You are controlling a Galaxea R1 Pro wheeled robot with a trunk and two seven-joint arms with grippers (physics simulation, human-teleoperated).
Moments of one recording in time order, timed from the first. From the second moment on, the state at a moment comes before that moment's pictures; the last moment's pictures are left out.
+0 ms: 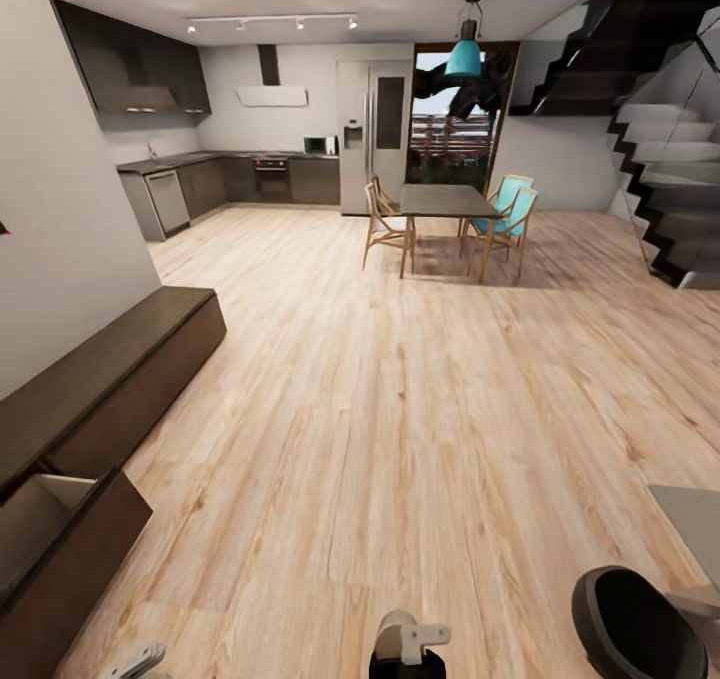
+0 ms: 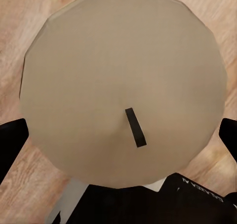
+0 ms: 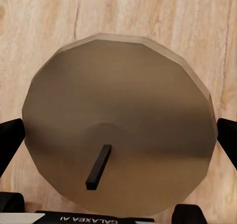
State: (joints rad) left arm -0.18 0.33 -0.27 -0.73 0.97 0.43 0.26; right arm -0.21 0.15 0.53 -0.69 -0.35 0.12 -0.39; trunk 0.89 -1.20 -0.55
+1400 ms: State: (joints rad) left arm -0.18 0.33 -0.27 -0.73 0.97 0.43 0.26; right arm -0.21 0.15 0.53 -0.69 -0.36 0.12 -0.39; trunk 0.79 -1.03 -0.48
